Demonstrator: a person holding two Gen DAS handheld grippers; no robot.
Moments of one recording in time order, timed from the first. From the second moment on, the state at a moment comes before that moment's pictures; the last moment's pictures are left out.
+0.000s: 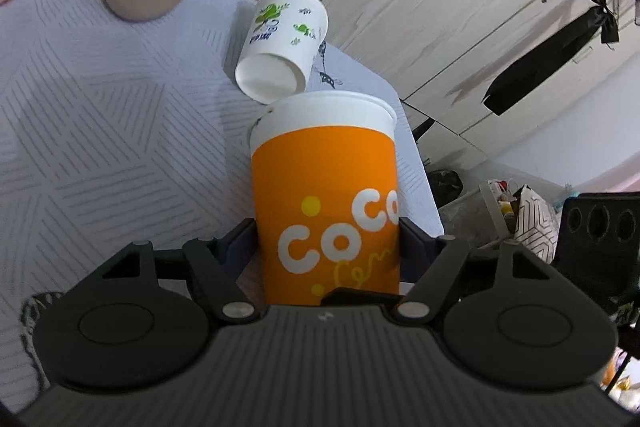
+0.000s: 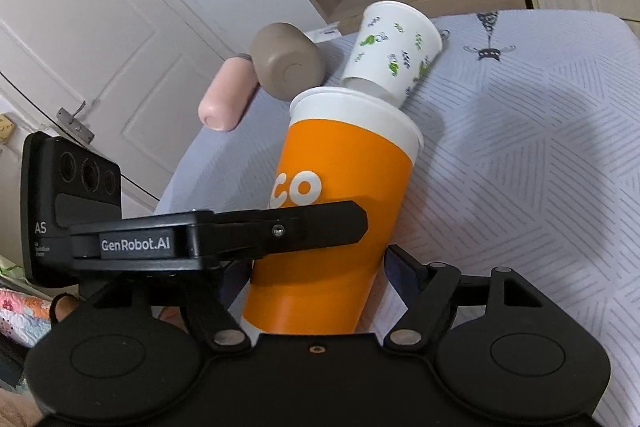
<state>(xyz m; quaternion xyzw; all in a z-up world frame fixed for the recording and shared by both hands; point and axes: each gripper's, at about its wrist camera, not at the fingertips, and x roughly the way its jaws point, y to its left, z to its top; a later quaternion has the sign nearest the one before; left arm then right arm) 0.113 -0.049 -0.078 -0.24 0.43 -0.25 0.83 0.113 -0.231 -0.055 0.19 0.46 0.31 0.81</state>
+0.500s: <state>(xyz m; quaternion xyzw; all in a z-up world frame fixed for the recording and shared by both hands) 0.065 -0.042 -0.036 -0.10 0.32 -0.26 0.90 0.073 -0.187 -0.029 0.00 0.34 0.34 0.88</state>
